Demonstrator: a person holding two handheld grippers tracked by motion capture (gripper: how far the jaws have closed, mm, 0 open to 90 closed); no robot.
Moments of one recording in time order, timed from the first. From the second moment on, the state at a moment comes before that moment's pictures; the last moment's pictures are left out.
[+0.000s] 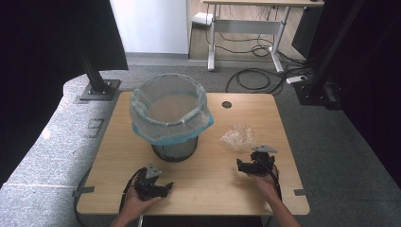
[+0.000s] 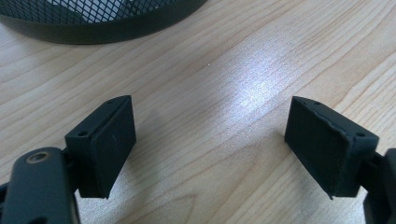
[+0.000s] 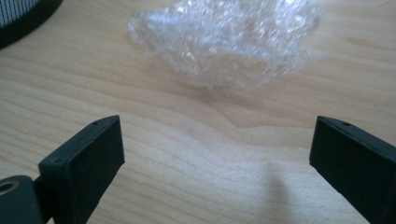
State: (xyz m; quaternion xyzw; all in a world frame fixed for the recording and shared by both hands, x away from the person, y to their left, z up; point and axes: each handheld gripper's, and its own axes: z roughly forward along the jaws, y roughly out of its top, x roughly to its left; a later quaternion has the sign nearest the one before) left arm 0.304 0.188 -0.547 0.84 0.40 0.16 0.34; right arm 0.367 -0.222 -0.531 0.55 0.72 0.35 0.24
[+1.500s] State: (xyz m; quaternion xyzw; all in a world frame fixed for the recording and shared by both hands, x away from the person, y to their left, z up) left arm 0.304 0.186 -0.547 0.84 0.40 0.16 0.34; right arm 0.408 -0.217 -0.515 0.53 0.69 0.41 0.26
